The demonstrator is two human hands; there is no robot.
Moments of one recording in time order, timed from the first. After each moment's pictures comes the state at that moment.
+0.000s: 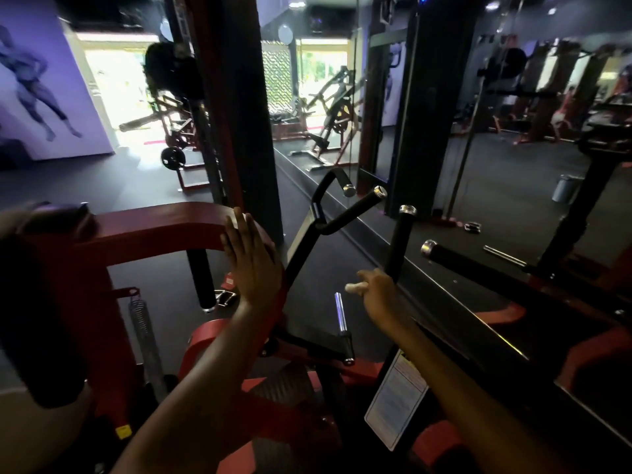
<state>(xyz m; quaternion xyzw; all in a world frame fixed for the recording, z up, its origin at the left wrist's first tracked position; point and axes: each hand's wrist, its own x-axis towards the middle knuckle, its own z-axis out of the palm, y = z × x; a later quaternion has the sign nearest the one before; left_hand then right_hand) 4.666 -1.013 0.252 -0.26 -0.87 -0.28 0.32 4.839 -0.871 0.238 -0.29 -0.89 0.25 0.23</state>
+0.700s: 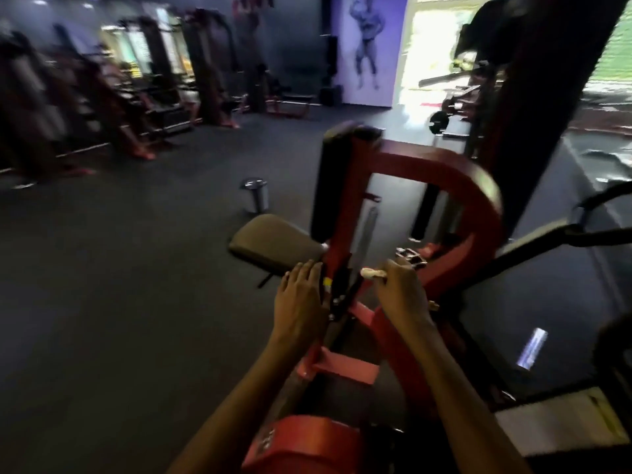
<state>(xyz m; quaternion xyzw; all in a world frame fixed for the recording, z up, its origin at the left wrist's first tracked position) 4.896 -1.291 0.233 0.02 -0.97 -0.17 0.17 4.850 -1.126 0.249 0.08 -0.93 0.29 0.18</state>
